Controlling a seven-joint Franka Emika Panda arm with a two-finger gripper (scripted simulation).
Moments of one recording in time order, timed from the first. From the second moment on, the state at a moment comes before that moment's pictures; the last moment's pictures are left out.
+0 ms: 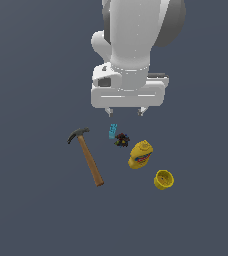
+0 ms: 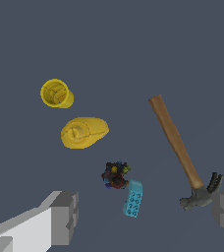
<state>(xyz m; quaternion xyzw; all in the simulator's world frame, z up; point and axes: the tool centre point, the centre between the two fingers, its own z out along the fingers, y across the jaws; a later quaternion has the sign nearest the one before) 0.007 0.037 0.311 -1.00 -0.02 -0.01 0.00</state>
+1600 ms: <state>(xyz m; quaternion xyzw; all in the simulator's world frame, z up) -0.110 0.001 0.101 -1.00 0.09 0.00 0.00</state>
